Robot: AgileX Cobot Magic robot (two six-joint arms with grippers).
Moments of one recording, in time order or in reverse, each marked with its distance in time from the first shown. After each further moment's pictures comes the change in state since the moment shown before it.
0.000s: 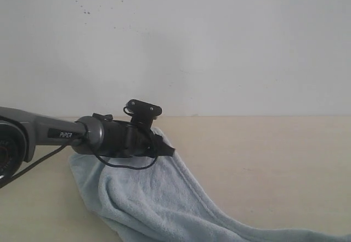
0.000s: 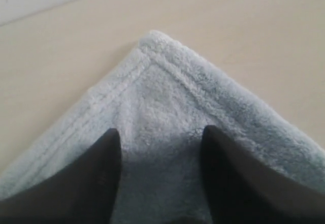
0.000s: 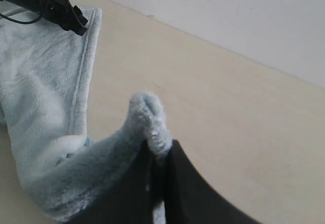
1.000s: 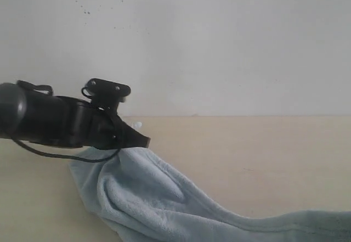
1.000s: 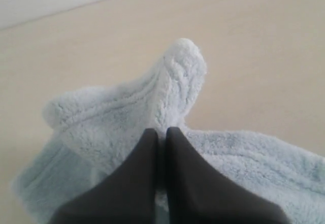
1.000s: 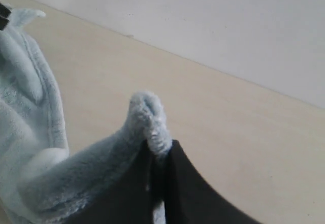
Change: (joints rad) left arm -0.010 -0.512 0.516 0.005 -0.039 -0.069; right arm 0.000 0.034 0.000 -0.159 -0.037 0.157
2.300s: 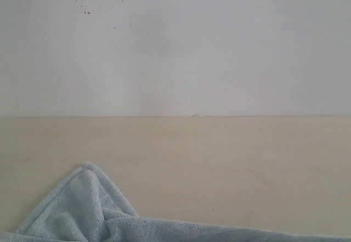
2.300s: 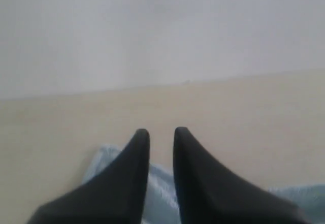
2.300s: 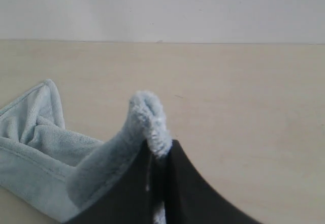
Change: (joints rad) left arm 0.000 -1.392 0.902 -0.007 0.130 -0.061; right arm 0.000 -0.234 -0.208 0.347 0.295 -0.044
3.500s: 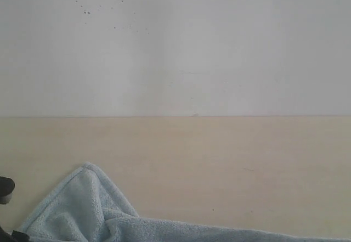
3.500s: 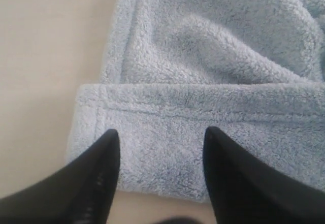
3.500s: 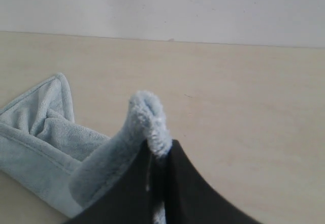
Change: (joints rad) left arm 0.000 0.787 -0.042 0.015 -0.161 -0.135; right arm 0.000 -0.002 0.000 0.041 -0.013 -0.059
